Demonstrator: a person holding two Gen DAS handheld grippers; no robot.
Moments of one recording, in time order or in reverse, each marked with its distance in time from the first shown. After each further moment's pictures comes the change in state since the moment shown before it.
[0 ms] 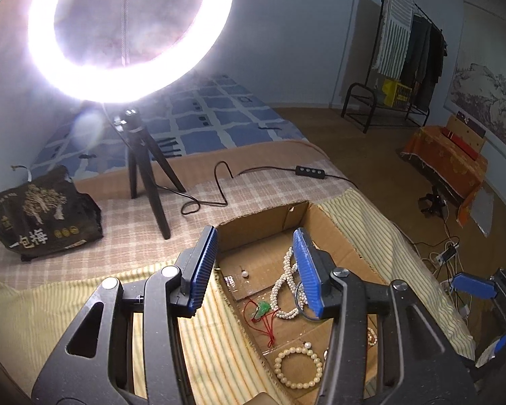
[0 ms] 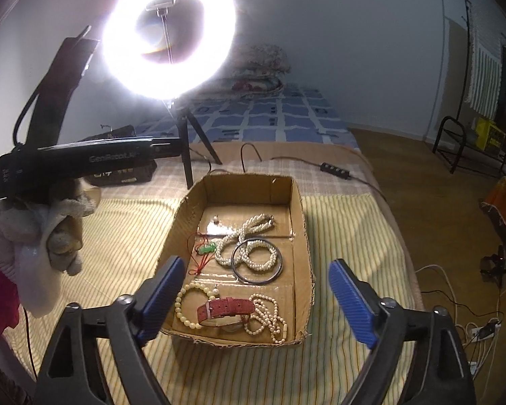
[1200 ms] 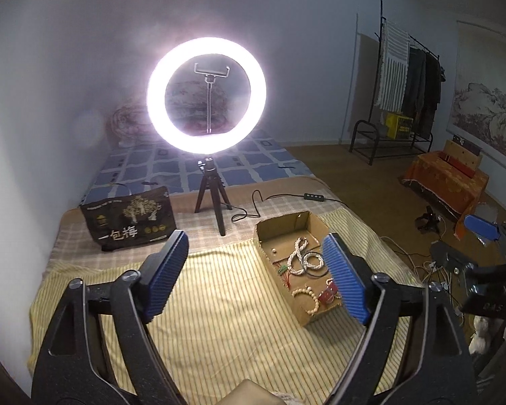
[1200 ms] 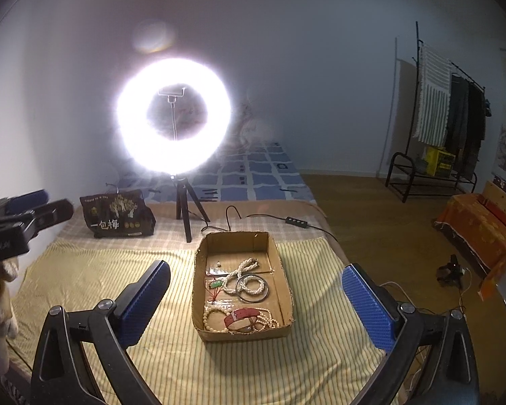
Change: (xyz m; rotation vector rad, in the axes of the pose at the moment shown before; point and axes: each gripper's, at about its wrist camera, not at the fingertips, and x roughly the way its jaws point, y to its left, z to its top) left arm -0.233 0.020 -0.045 -0.006 -0.166 0.078; right arm -0.150 0.060 0.013 0.058 -0.201 -0.183
